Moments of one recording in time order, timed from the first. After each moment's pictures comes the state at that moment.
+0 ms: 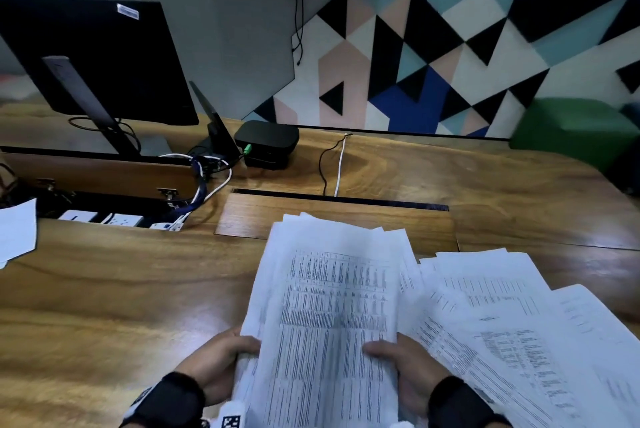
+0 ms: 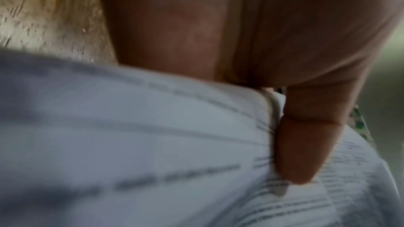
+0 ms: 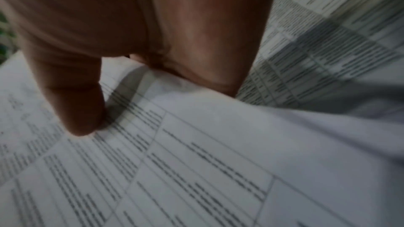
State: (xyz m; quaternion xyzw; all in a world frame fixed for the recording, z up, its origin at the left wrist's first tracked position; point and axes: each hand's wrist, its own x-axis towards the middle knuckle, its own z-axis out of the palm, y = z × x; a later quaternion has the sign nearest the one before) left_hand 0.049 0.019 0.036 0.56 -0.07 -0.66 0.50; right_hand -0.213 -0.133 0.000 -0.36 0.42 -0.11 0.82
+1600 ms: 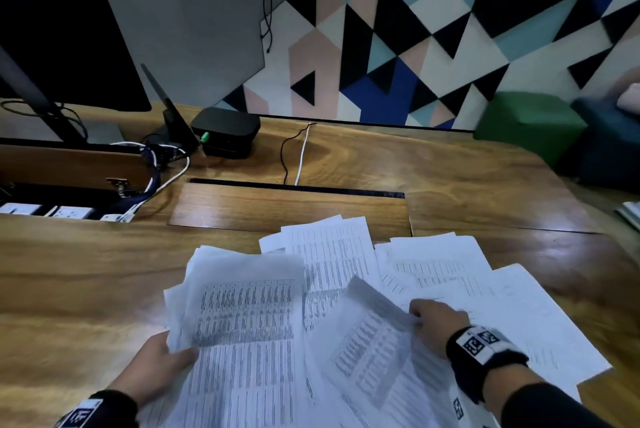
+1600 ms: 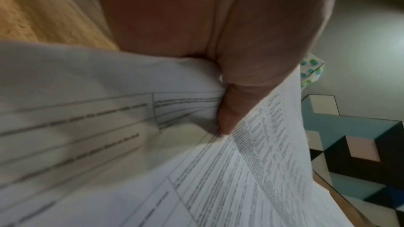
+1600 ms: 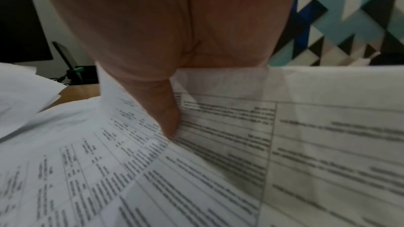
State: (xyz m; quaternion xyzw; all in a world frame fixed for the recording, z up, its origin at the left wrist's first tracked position) left_hand 0.037 0.035 0.018 0.85 -0.23 -0.35 0.33; right_hand -0.314 -0.226 0.018 -0.77 0.57 0.19 0.24
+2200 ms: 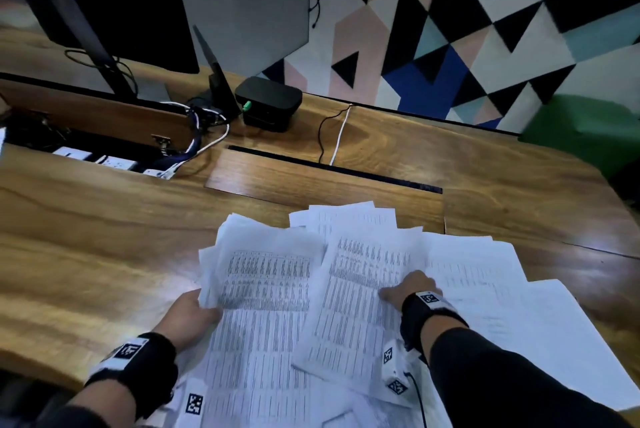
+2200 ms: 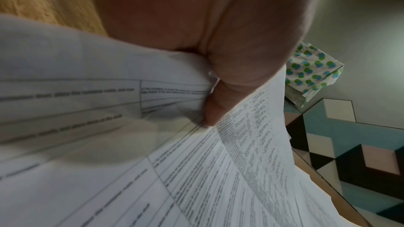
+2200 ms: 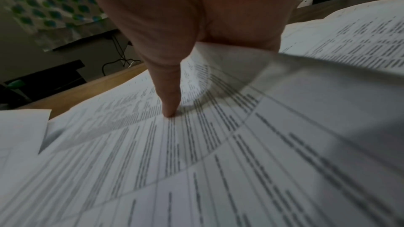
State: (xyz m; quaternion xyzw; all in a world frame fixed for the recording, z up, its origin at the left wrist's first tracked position) left_hand 0.036 0.038 0.002 0.86 -0.16 -0.36 0.33; right_hand -0.218 -0.226 0.002 -0.65 0.69 0.12 0.29
